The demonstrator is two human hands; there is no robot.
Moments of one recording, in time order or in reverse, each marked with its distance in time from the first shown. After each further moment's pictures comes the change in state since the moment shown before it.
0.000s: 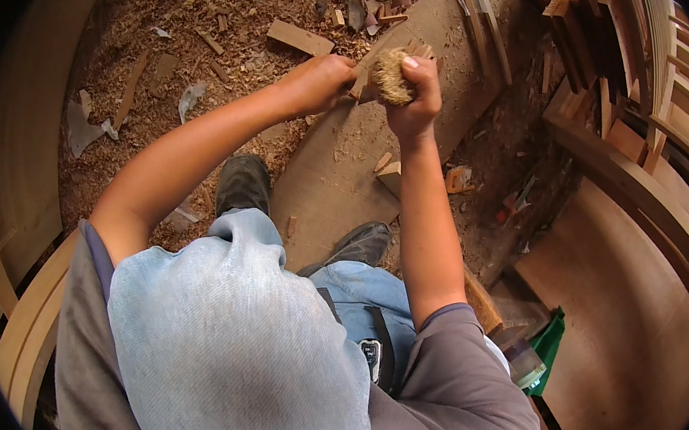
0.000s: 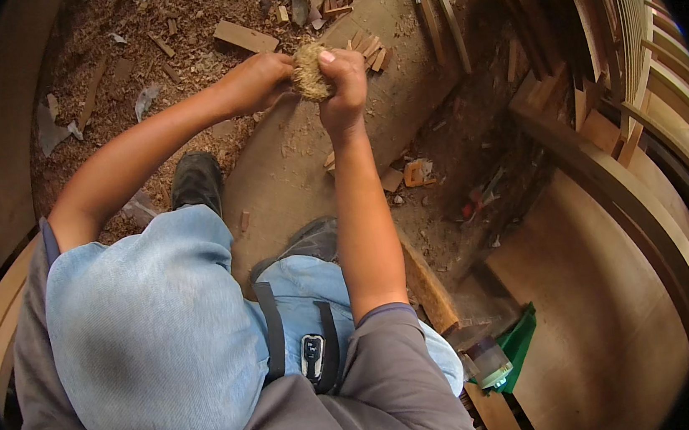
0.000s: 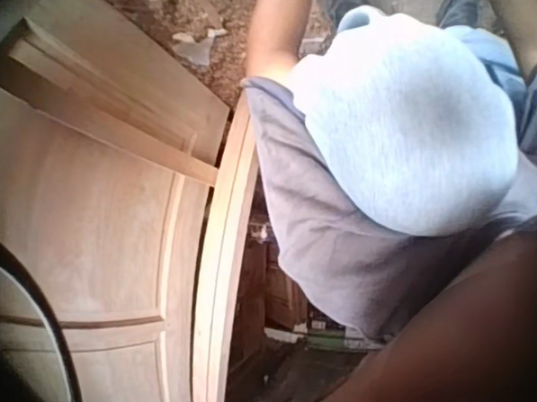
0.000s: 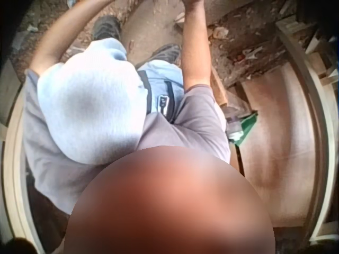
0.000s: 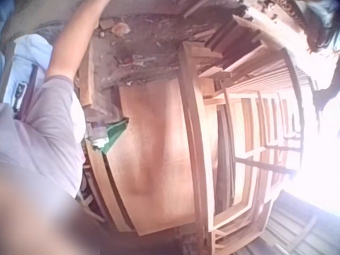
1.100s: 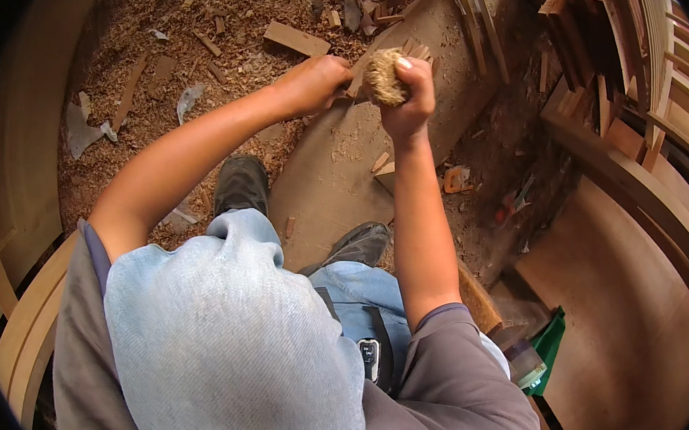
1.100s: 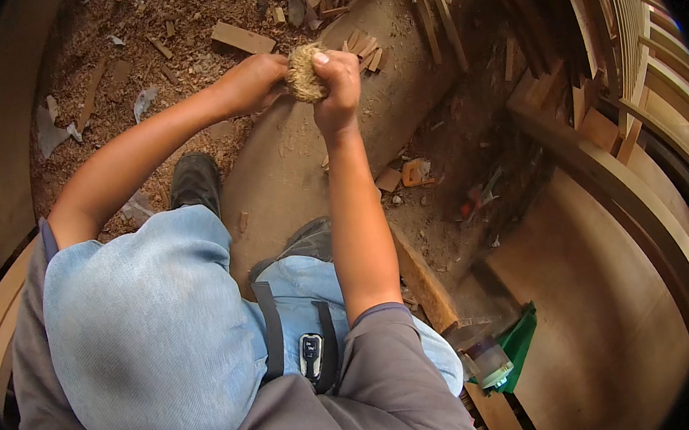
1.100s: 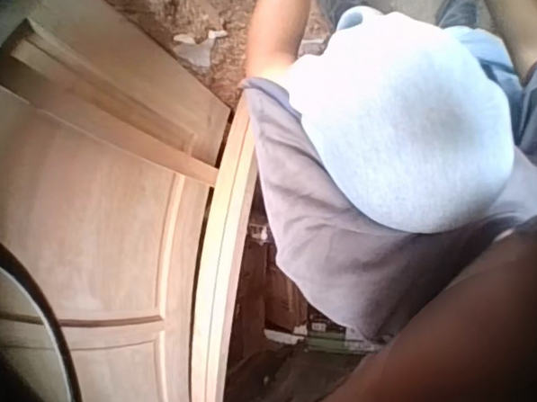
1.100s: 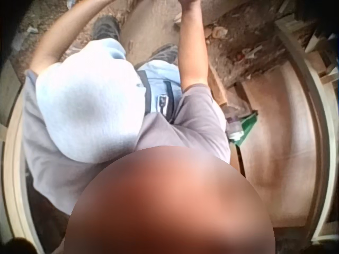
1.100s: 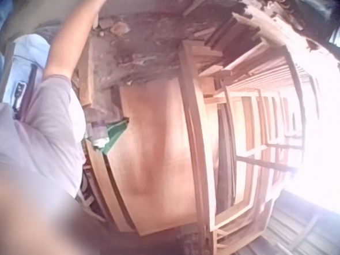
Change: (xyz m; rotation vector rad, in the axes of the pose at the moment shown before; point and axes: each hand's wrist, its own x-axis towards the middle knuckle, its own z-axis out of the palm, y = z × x) left_hand -0.002 -0.002 0.002 -0.061 0.054 0.045; right_hand -0.009 0.002 0.003 0.149 0.003 0.161
